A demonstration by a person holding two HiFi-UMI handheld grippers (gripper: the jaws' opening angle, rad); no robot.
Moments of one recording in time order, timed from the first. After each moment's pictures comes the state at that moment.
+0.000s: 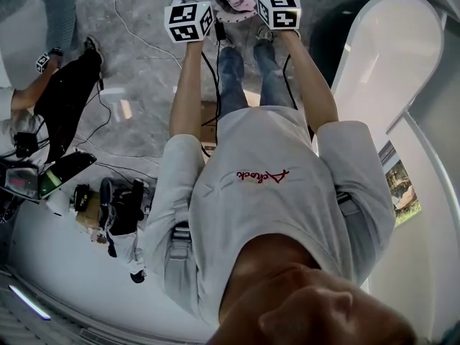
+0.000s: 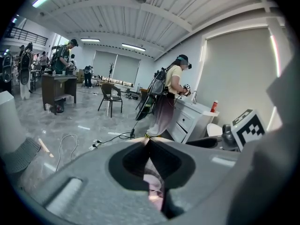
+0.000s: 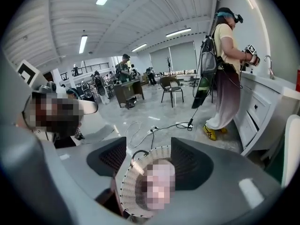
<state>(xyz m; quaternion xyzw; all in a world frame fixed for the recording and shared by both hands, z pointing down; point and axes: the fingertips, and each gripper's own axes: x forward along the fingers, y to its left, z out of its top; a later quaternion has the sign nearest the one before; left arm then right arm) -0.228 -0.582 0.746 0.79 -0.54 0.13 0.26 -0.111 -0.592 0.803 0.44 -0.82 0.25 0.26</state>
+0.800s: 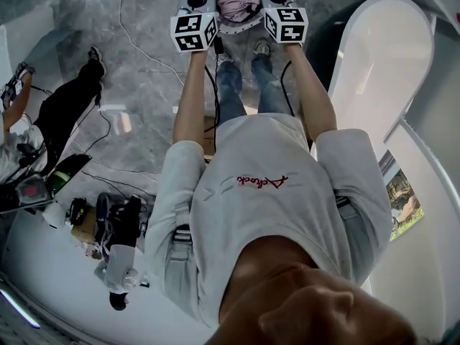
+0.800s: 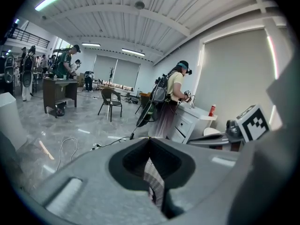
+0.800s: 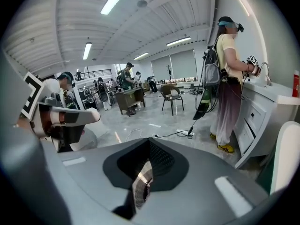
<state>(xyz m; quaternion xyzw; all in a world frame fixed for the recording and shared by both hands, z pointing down) -0.221 -0.563 0.706 0.79 -0.55 0.11 0.25 -0.096 -0.577 0.743 0.44 -0.84 0.23 0.22</state>
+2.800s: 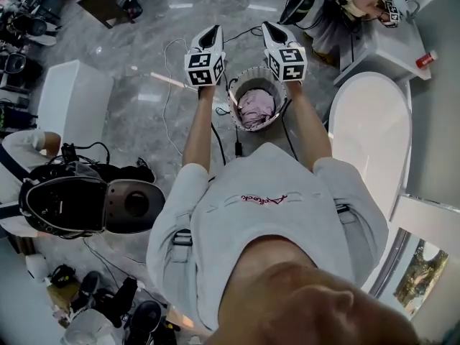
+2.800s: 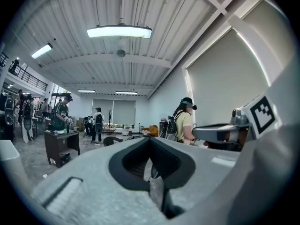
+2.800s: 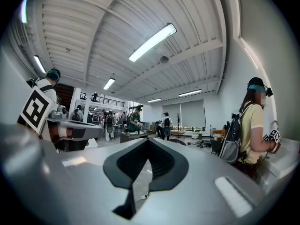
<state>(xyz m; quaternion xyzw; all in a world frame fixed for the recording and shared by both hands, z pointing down) -0.236 -0.565 0.395 0.81 -0.59 0.02 0.02 -0.109 -0.591 0.396 0.45 -0.89 0.01 0.02</state>
